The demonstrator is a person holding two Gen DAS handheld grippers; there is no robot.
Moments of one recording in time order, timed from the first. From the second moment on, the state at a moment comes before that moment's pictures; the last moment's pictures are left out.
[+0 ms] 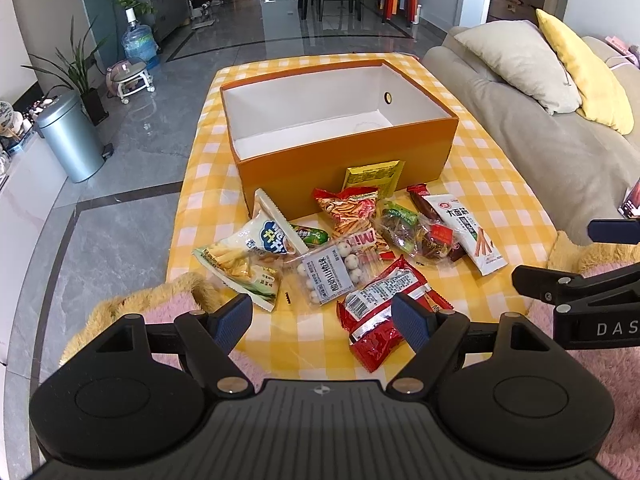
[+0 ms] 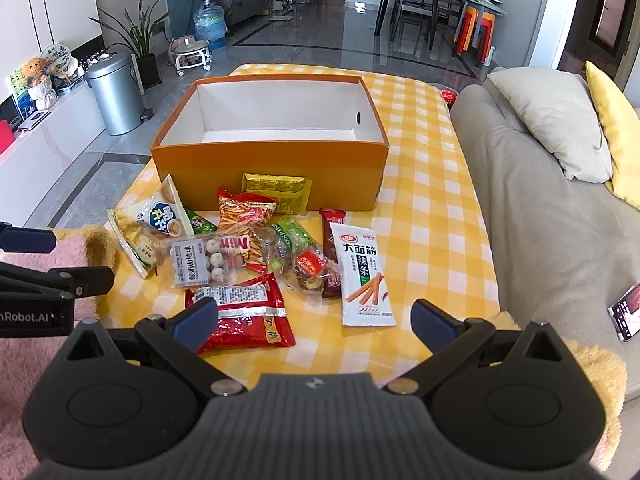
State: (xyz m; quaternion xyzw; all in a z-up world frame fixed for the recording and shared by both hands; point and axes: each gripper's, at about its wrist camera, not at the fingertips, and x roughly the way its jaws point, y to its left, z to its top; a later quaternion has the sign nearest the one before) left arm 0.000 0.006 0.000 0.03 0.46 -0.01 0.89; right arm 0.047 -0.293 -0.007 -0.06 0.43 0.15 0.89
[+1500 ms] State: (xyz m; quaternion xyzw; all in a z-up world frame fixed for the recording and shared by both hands) left arm 0.135 0.067 -0.090 0.16 0.54 -0.08 0.82; right arm 0.200 -0.185 -0.097 -0.01 0.51 0.22 0.83
